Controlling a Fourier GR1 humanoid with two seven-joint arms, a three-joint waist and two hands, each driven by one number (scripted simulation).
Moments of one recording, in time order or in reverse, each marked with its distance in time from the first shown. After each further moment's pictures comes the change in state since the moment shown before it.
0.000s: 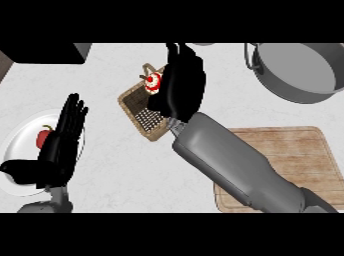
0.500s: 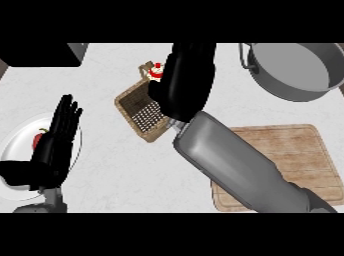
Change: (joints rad) left arm 0.012 0.013 0.023 -0.011 0.011 -0.002 0.009; right arm -0.001 0.000 -0.064 -0.116 0.245 0.003 0.066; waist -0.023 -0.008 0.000
